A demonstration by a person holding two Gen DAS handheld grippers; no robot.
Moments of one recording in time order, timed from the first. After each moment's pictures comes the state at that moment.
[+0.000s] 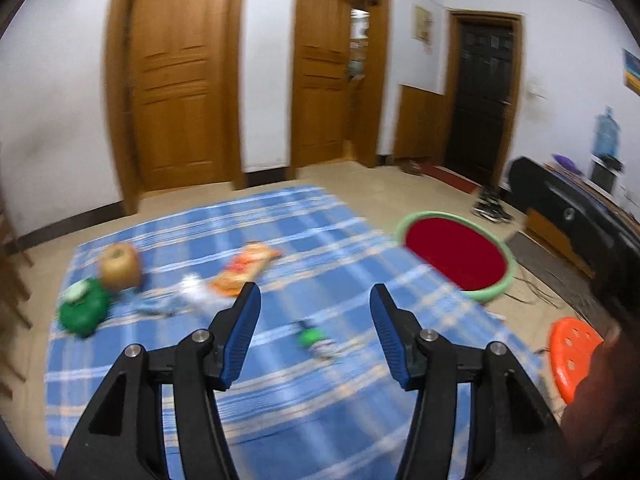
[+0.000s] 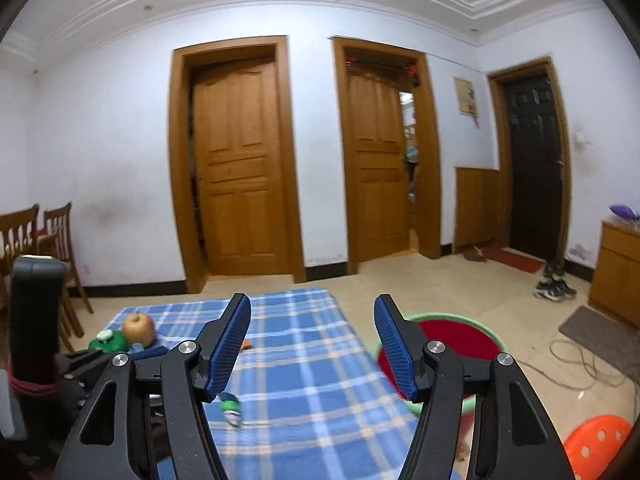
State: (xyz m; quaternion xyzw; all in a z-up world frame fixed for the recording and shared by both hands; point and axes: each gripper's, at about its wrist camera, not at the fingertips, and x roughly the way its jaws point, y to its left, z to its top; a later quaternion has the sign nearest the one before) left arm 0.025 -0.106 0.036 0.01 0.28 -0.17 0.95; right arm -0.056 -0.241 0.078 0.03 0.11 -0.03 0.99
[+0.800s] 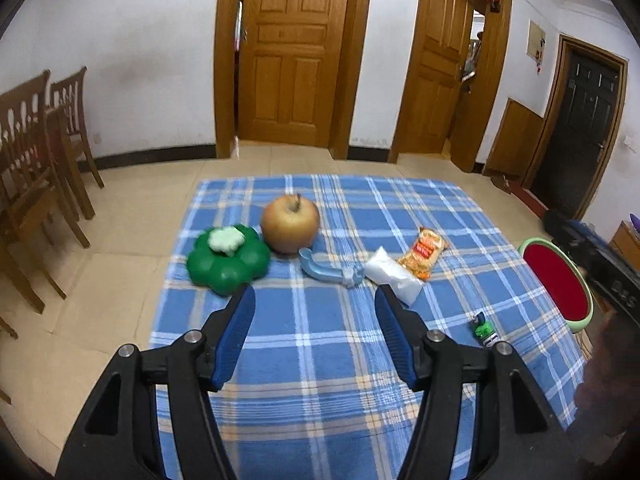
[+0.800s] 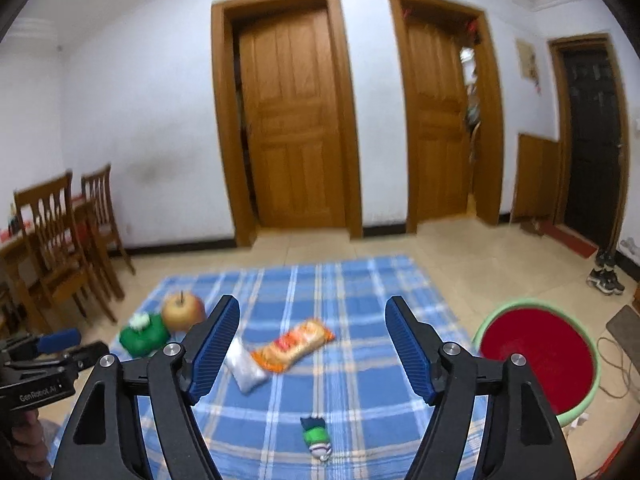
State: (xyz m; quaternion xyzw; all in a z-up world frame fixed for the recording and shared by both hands) left arm 0.062 0.031 0.017 -0.06 0.34 -0.03 0.94; right arm 0.053 -0.173 0.062 0.03 0.22 0.08 0.97
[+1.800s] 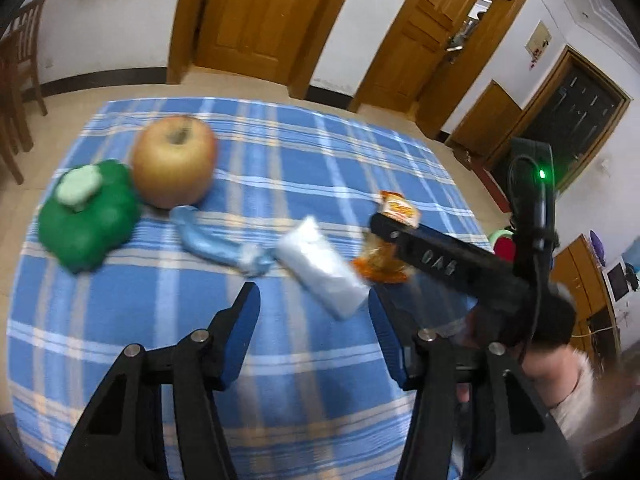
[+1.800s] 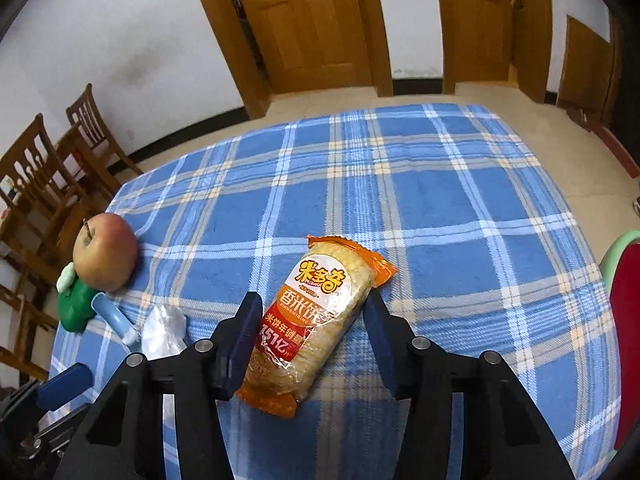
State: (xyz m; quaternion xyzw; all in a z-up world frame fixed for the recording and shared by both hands) left arm 0.150 -0.021 -0.034 -0.15 0.44 -0.11 0.88; right arm 0.215 -0.170 -0.054 0.06 0.44 0.13 0.89
